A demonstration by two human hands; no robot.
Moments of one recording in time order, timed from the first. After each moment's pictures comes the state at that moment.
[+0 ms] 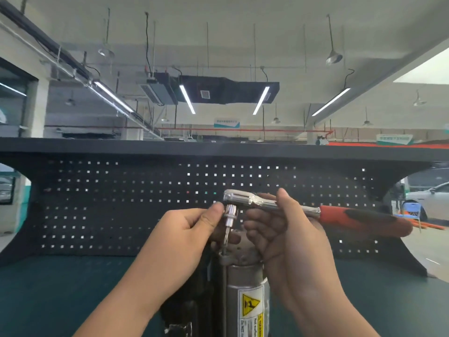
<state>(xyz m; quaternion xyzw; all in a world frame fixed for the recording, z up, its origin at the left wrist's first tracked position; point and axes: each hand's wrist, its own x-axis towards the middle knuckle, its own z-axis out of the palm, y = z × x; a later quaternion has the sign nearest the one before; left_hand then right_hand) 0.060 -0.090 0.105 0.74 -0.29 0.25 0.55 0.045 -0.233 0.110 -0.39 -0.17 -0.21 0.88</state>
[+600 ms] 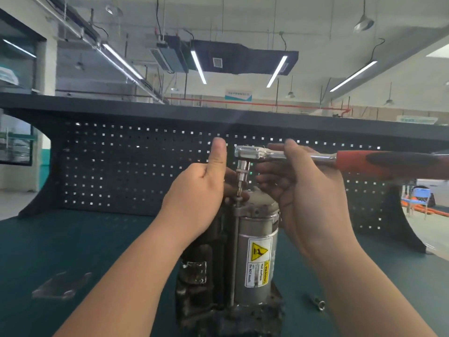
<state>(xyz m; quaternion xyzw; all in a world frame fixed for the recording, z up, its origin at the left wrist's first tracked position) 0.058 -0.094 0.104 0.79 -0.22 0.30 0.50 0.039 -0.234 0.115 -0.47 -0.27 -0.28 0.79</state>
